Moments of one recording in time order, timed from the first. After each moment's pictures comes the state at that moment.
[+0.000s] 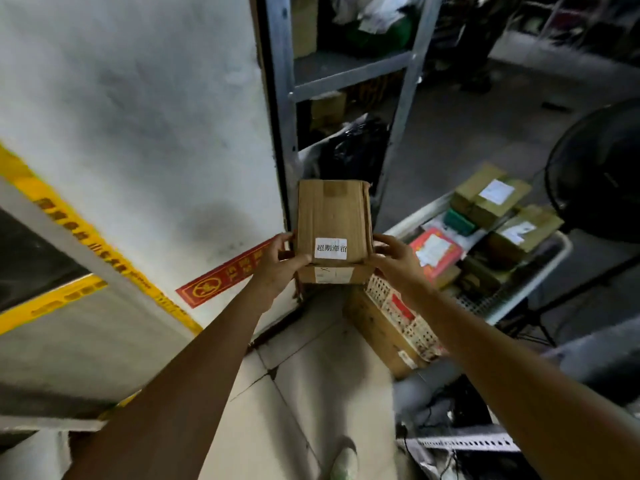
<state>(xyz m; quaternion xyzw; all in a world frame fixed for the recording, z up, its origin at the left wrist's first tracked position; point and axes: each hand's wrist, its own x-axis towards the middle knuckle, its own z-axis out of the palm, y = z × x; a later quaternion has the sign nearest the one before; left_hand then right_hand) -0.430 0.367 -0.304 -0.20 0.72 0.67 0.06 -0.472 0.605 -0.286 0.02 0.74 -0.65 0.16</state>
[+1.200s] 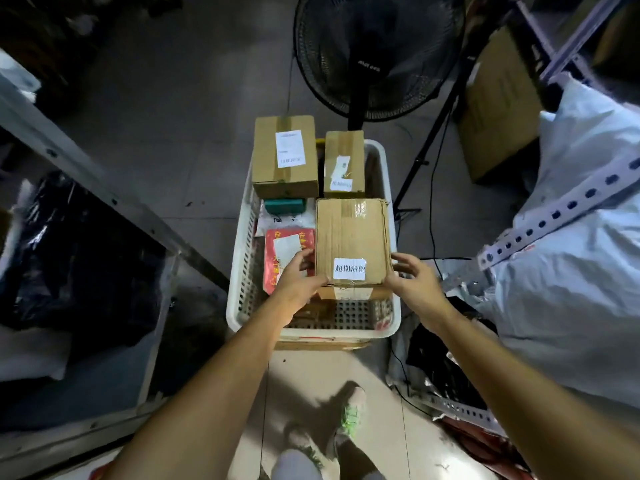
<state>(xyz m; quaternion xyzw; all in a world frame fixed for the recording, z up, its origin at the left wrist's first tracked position) -0.727 0.695 -0.429 0.06 0.73 0.51 0.46 -0.559 0.855 -0.419 0.45 0.63 -0.62 -0.09</state>
